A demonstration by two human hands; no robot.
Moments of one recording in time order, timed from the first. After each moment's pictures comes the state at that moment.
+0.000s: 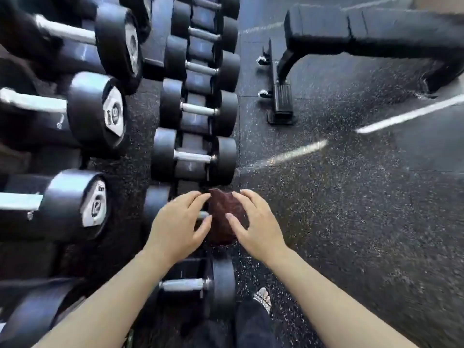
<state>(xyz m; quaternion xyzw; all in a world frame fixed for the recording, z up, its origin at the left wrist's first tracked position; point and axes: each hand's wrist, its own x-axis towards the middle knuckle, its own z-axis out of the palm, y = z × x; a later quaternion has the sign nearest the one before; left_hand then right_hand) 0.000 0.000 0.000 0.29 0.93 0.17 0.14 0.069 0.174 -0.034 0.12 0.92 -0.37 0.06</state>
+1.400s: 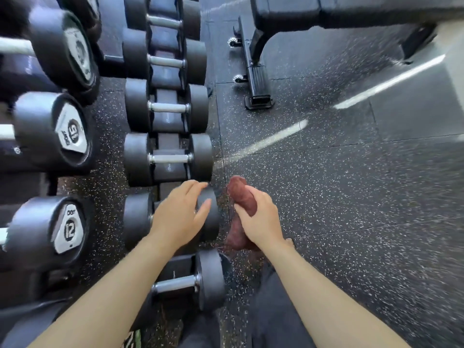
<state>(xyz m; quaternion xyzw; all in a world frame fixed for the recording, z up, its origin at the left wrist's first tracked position) -0.024 0.073 0.019 0.27 0.92 0.17 0.21 0.075 0.235 -0.036 0.33 0.83 -0.45 0.06</state>
